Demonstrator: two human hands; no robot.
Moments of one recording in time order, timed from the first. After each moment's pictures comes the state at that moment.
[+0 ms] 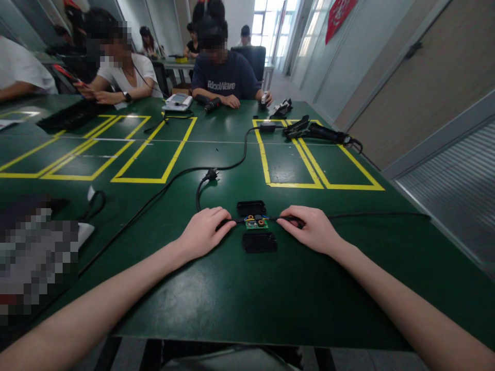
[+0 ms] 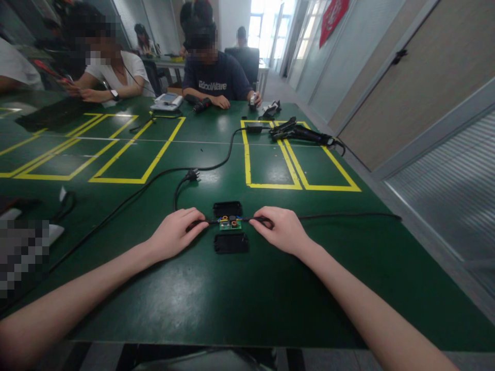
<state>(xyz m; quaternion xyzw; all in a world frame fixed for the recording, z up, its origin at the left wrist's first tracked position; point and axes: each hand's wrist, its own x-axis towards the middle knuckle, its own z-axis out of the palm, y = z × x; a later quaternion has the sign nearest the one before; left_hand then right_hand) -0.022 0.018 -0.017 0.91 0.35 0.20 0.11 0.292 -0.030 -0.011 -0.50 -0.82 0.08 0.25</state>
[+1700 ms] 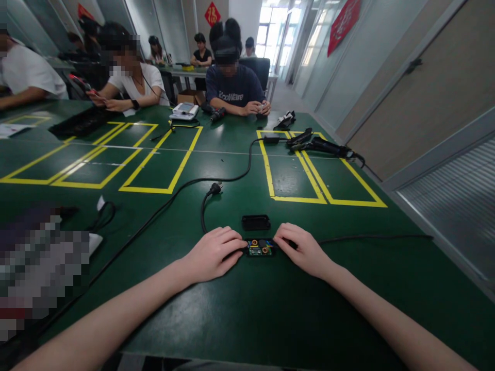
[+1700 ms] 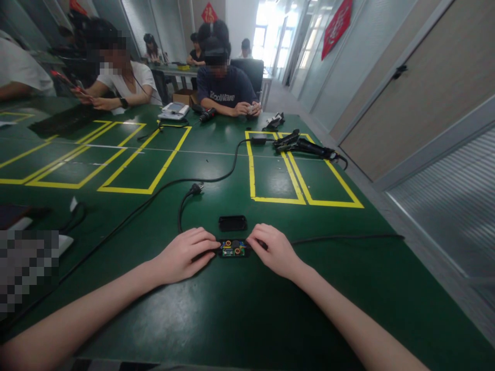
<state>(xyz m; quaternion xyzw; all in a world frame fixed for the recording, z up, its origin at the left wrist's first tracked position) -0.024 0.003 -0.015 0.94 0.21 0.22 0.13 0.267 -0.033 -0.020 -0.47 -0.82 0.17 0.26</state>
